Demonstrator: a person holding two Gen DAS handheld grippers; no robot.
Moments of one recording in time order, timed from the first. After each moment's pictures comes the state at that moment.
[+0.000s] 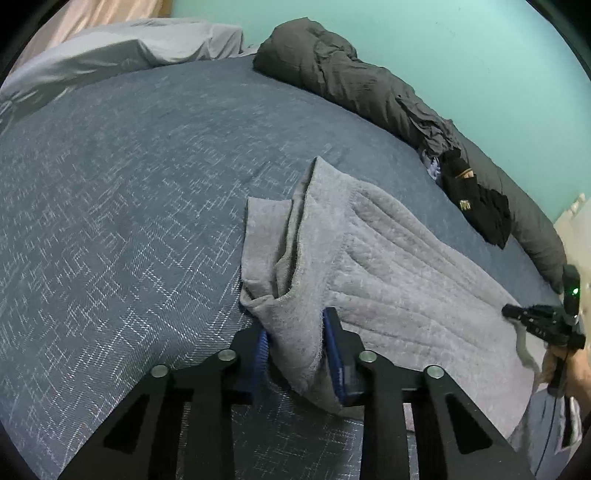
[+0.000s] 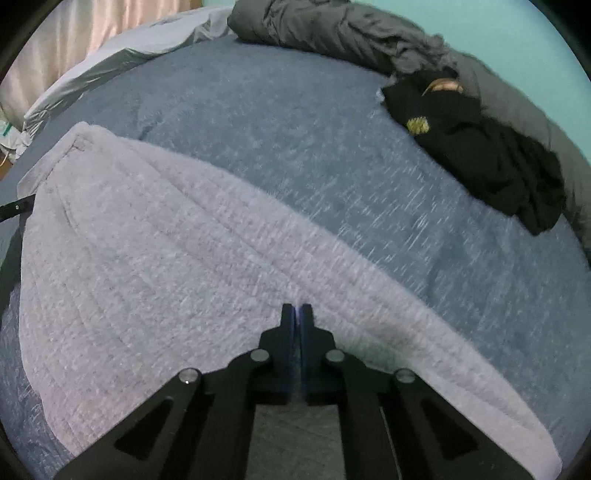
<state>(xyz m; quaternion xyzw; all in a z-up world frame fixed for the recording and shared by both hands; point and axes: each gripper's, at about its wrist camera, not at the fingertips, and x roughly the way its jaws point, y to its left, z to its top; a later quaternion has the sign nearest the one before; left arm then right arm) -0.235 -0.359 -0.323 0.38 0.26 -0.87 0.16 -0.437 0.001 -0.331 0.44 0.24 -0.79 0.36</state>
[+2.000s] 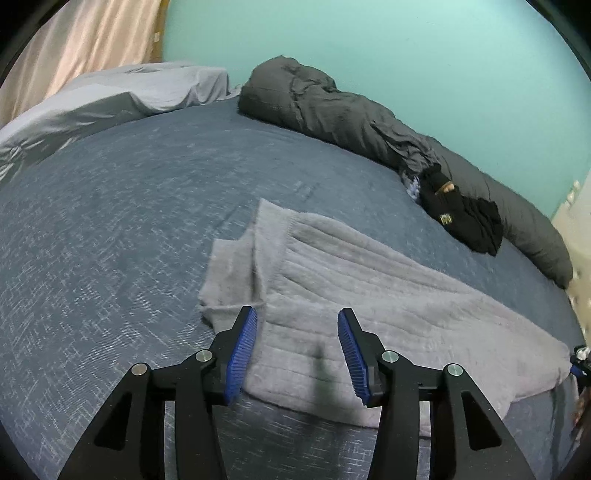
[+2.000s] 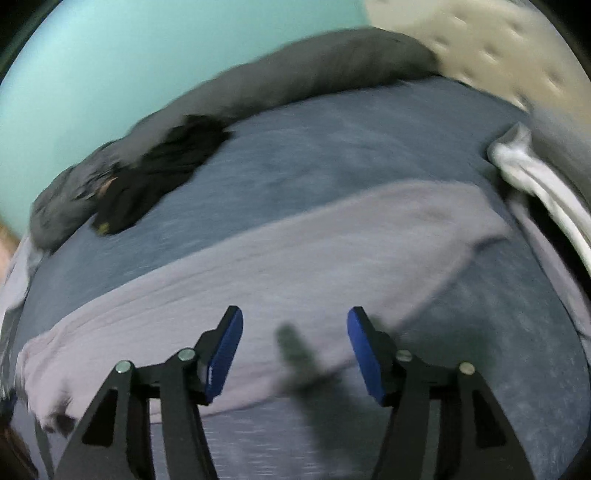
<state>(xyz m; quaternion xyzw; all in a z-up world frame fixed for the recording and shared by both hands) -0.236 -0.302 -0.295 0.32 0.21 -0.90 0.19 -0.401 0.410 -0.317 0.42 -0.15 -0.89 0.02</state>
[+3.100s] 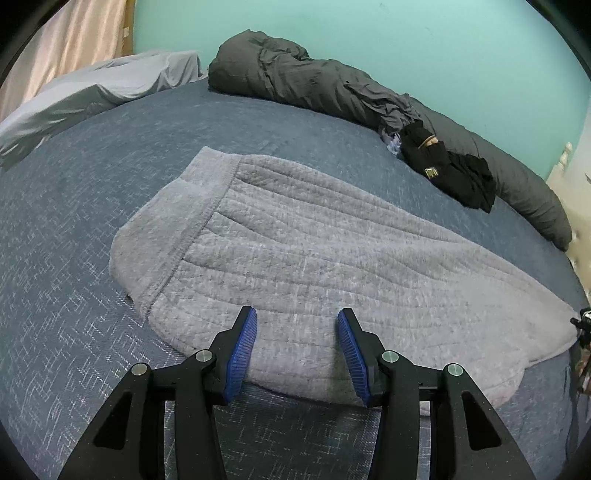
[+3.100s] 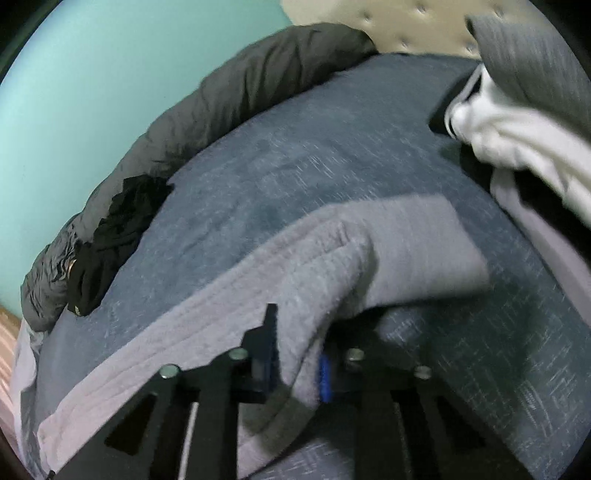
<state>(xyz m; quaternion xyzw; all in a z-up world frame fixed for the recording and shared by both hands) -0.255 -0.267 -0.328 0.37 0.18 -0.90 0.15 -0.459 0.480 -0.356 0.38 -0.24 -0.89 -0.02</state>
